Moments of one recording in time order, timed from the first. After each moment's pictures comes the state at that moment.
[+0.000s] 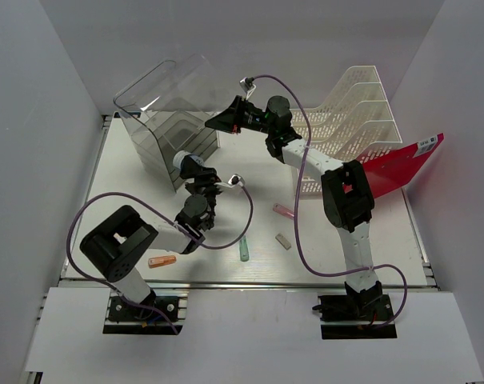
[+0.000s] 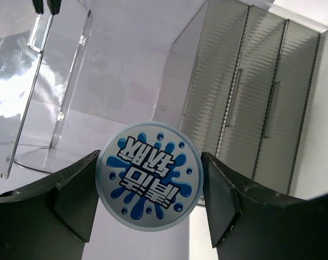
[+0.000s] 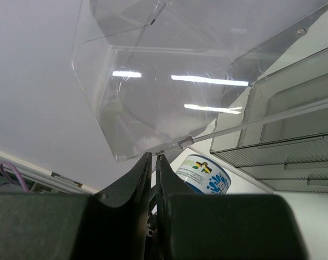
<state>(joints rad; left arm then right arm) -0.75 1.62 0.51 1.28 -0.75 1.38 0.55 2.19 1.77 0.66 -0.83 1.11</state>
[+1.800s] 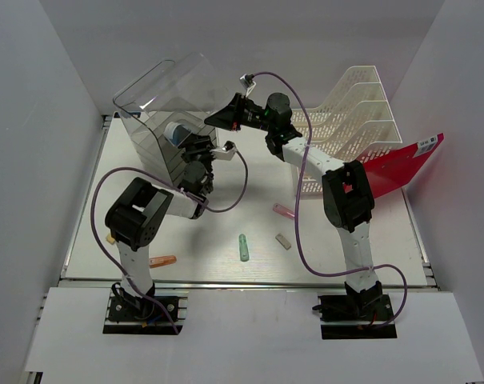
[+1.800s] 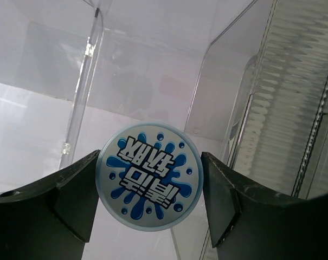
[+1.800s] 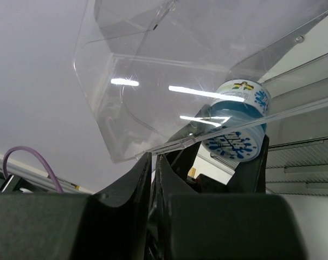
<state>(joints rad) -0.52 1.92 0.86 1.34 -0.64 1.54 0.55 2.18 1.81 0.63 -0.82 1.09</state>
